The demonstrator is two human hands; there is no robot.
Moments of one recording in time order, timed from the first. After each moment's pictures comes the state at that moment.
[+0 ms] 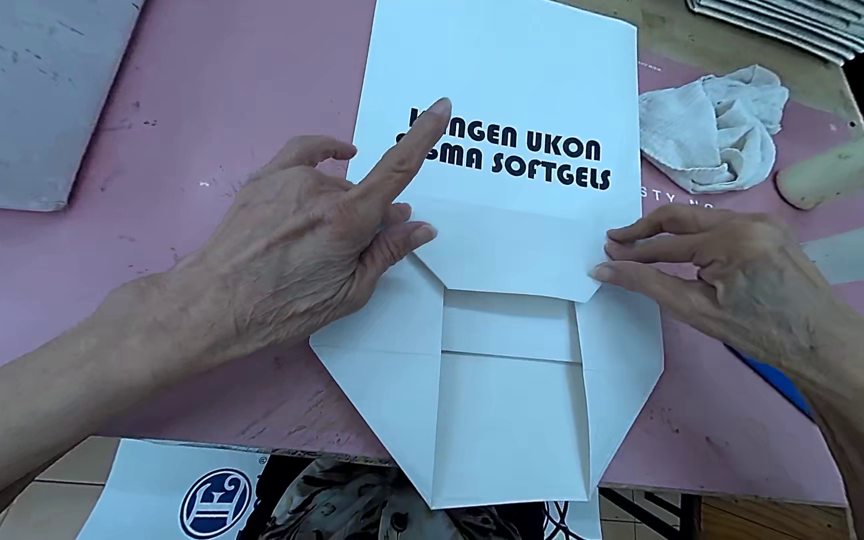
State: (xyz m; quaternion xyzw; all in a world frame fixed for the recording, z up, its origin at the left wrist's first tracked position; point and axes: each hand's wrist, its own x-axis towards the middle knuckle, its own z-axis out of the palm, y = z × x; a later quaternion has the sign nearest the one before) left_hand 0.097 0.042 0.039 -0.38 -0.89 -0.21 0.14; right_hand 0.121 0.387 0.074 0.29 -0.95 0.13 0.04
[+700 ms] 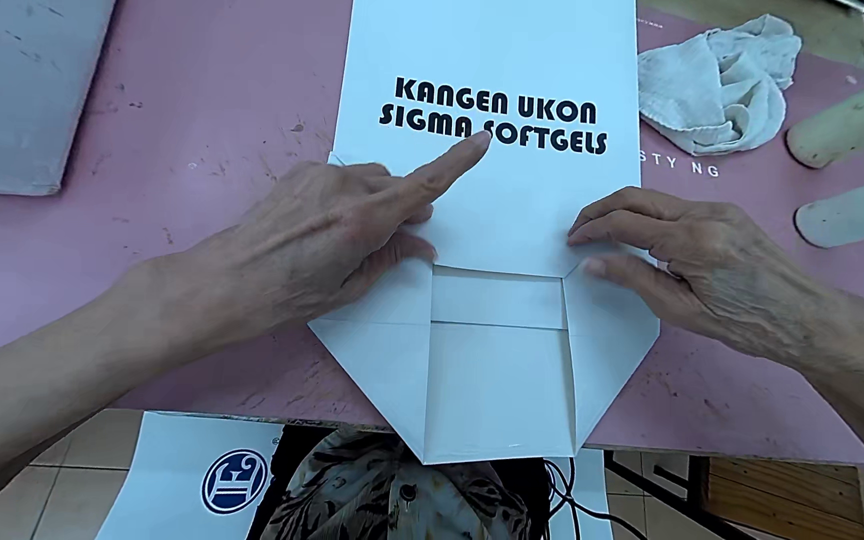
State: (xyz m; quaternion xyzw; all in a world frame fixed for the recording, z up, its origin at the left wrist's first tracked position) left_hand 0.097 0.051 0.037 -0.48 -0.84 -0.22 0.11; right_hand 0.127 0.377 0.071 0.41 -0.90 0.14 0.02
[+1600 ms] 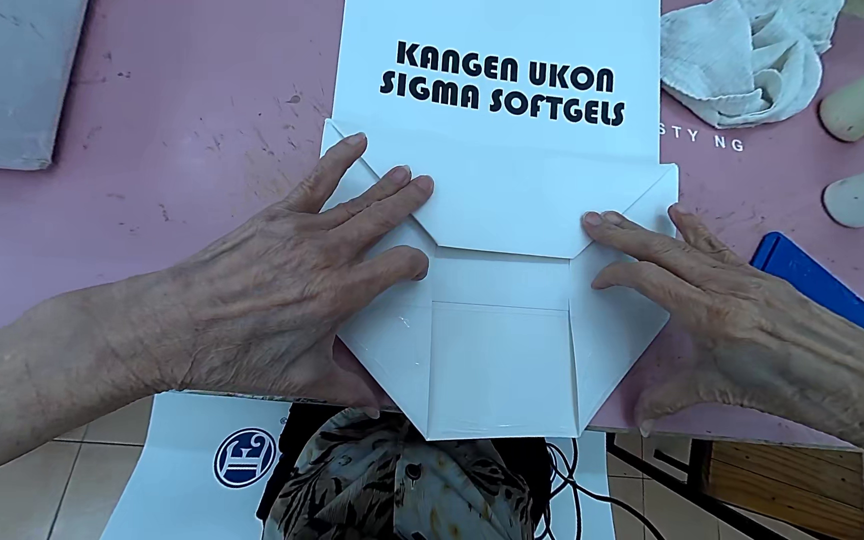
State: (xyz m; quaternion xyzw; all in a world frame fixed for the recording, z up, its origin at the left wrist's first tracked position) left_hand 0.126 0.025 0.019 -0.55 -0.82 -0.14 0.08; right_hand 0.171 0.400 0.057 0.41 -0.91 0.08 -0.03
